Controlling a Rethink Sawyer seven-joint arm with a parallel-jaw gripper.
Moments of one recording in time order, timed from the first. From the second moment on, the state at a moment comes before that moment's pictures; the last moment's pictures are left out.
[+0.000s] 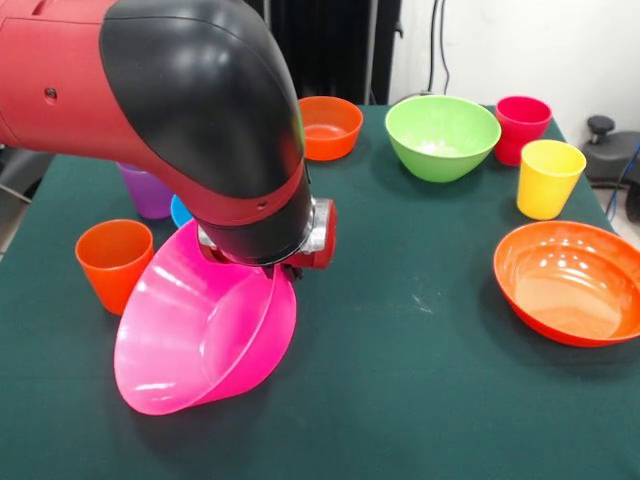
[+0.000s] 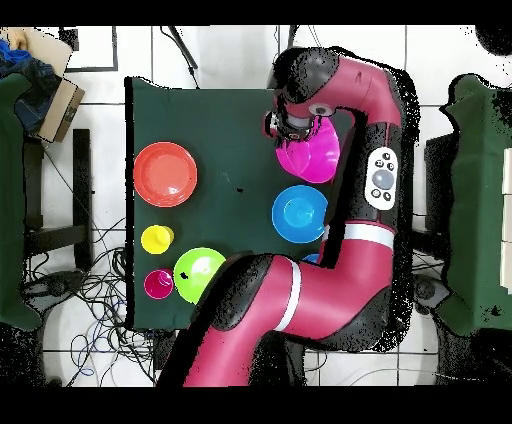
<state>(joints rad) -0.33 -0.07 0.19 0.46 -0.15 1.60 1.65</state>
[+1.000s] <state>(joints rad) -0.33 -0.07 0.19 0.45 -0.15 1.62 1.65</state>
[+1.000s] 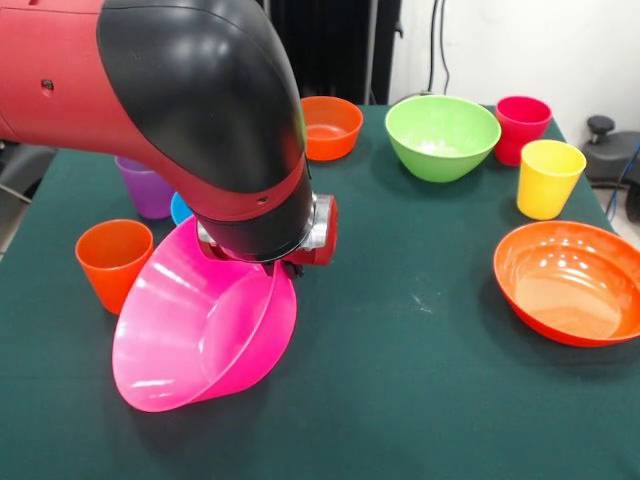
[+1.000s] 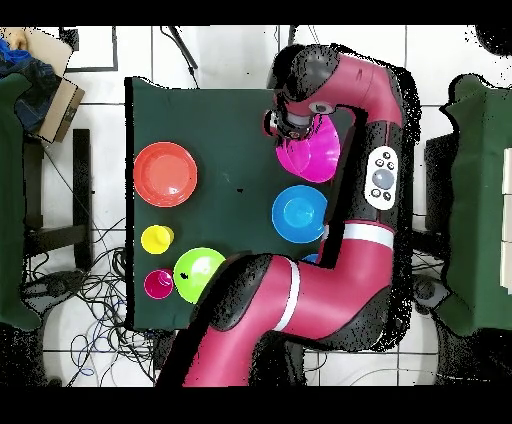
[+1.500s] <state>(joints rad) -0.32 -0.04 0.19 0.35 -0.15 1.73 1.65</state>
